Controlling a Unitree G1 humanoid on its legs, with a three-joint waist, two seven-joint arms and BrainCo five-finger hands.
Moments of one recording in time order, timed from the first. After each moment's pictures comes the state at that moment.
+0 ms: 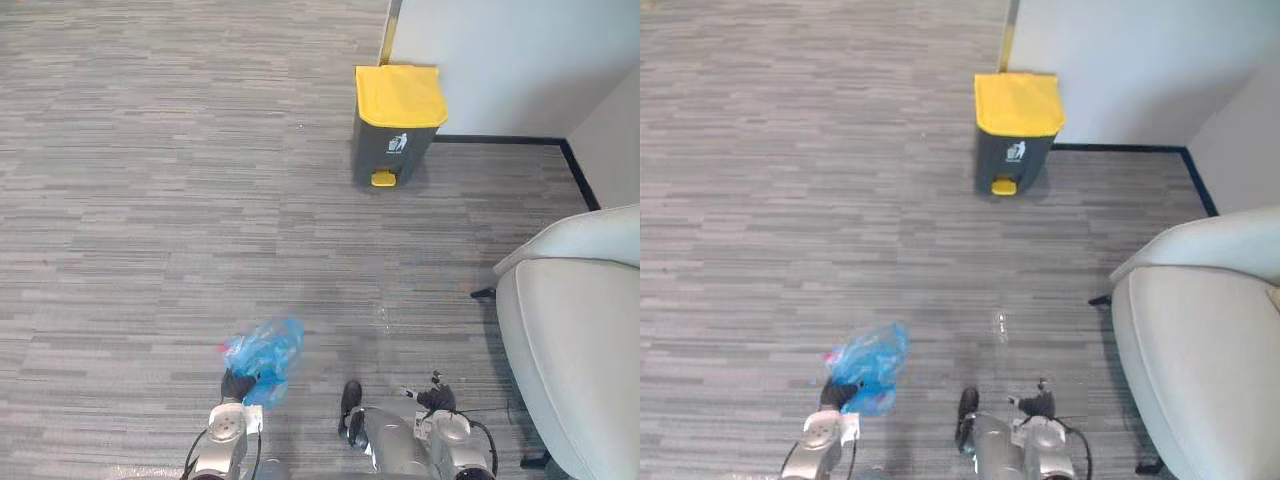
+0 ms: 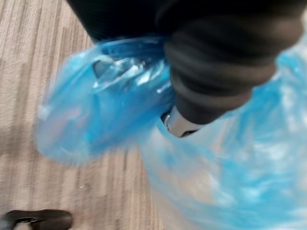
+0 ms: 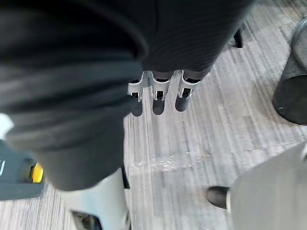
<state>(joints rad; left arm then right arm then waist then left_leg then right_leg) 0.07 0.04 -0.01 0.67 -0.04 -0.10 0.21 0.02 0.00 -0.15 0.84 0.00 -0.04 -0.24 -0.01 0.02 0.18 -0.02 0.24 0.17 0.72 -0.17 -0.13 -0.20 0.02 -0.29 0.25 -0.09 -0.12</state>
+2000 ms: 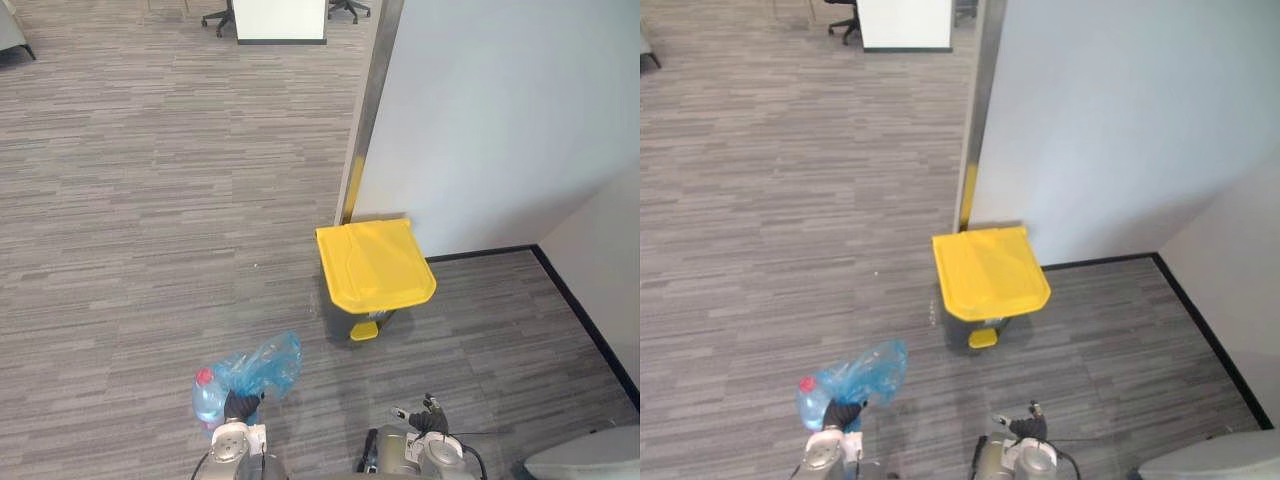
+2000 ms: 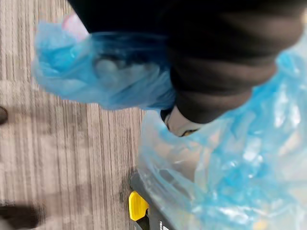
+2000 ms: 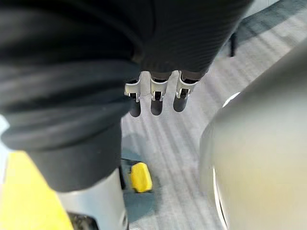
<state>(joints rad) 0.12 0.04 -0.02 0.73 -0.06 -0.10 0.19 0.06 0.06 -0.18 0.81 -0.04 -0.03 -0.22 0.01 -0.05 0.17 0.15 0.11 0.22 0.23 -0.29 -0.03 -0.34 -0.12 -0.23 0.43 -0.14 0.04</state>
